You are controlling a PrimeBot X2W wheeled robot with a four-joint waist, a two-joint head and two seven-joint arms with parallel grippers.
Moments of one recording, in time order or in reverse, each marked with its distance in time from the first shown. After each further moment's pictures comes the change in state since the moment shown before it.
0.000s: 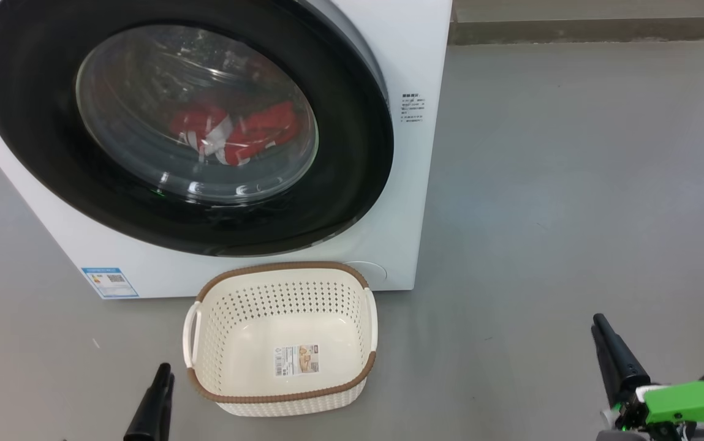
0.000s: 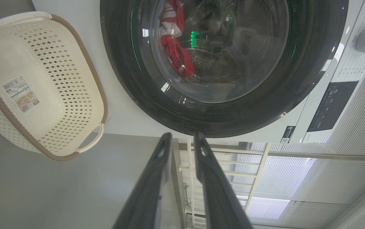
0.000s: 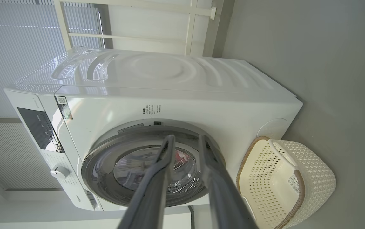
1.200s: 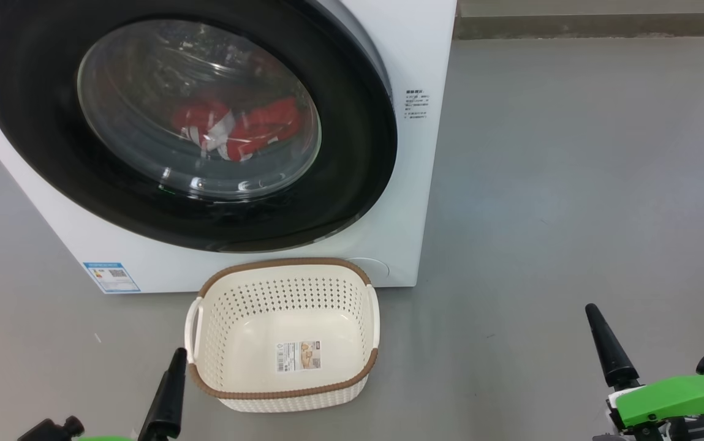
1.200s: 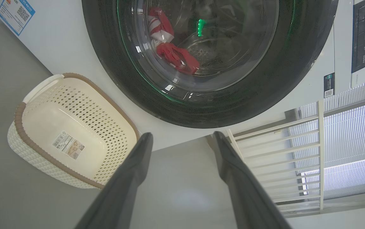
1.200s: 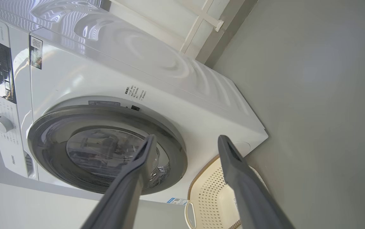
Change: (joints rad) left arm 0.011 -0.002 -0.042 -0.065 0.422 0.019 -0.098; right arm 0.006 -0.031 0.052 -0.022 -0.340 0.000 -0.098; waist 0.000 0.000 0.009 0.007
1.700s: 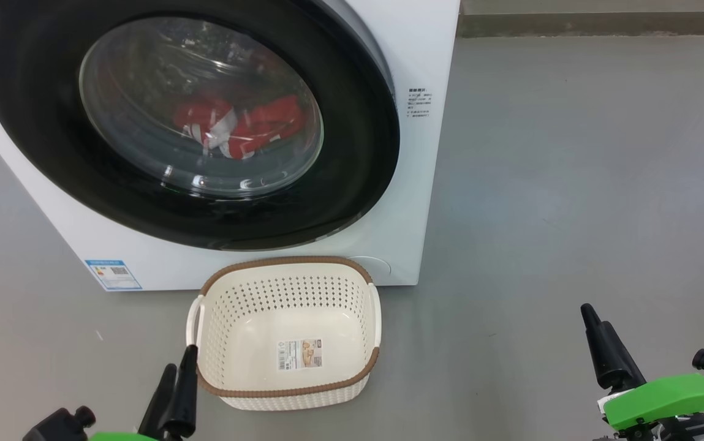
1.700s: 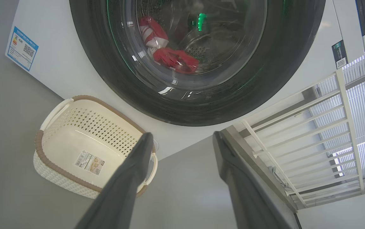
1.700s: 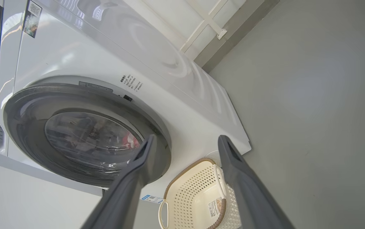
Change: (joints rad) left arm 0.002 0.001 -0.032 -0.028 0.206 0.026 -0.042; right arm 0.001 -0.006 0.017 -0.006 -0.192 0.000 -0.043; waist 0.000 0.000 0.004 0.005
